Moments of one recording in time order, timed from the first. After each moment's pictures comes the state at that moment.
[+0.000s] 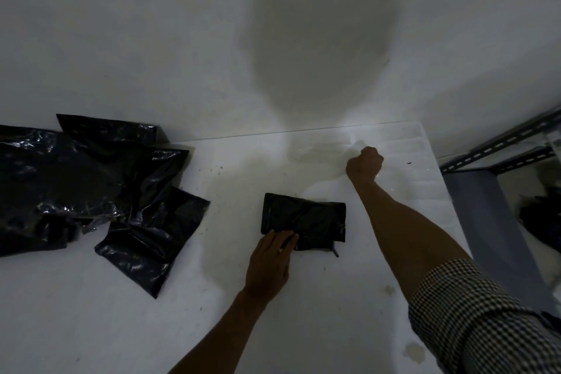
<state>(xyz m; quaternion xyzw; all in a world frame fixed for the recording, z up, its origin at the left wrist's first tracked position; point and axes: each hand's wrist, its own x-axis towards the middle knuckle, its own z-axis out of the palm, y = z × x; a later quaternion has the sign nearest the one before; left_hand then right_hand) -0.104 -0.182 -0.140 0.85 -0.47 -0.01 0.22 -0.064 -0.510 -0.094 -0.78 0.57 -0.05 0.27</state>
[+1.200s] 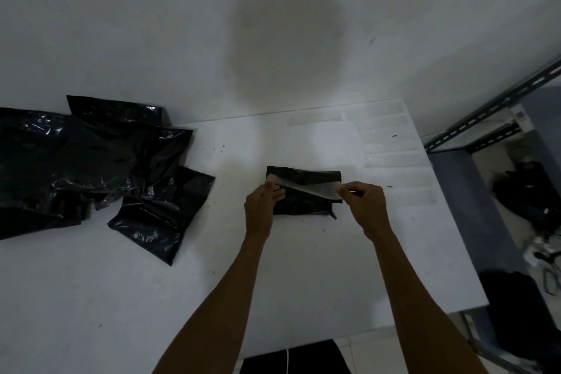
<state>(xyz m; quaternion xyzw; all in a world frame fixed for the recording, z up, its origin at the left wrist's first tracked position) -0.065 -0.201 -0.079 0.63 0.07 -0.34 0.70 -0.210 -0.372 -0.029 -0.74 0.44 -0.14 0.49</state>
